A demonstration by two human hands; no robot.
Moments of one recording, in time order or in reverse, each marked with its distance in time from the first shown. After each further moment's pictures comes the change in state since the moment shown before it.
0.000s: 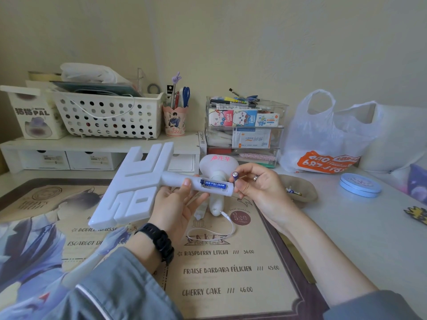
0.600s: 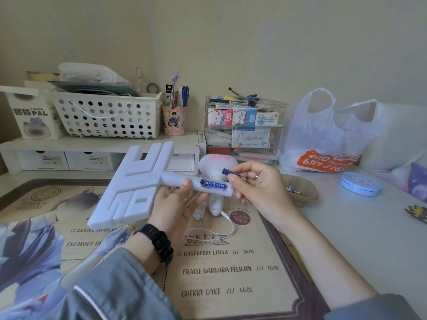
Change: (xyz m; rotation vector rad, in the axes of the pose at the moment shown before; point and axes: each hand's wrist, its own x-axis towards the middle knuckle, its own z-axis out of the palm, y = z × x) left_hand 0.001 -0.002 0.001 0.008 -0.009 0.012; right_hand -0.005 -0.012 0.009 -0.109 0.094 0.007
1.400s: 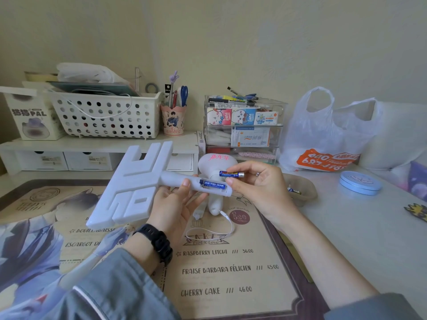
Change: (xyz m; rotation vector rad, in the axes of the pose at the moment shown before) left_hand -0.002 0.001 0.001 0.004 -0.002 -0.011; right_hand -0.001 -0.005 0.000 0.013 -0.003 -0.065
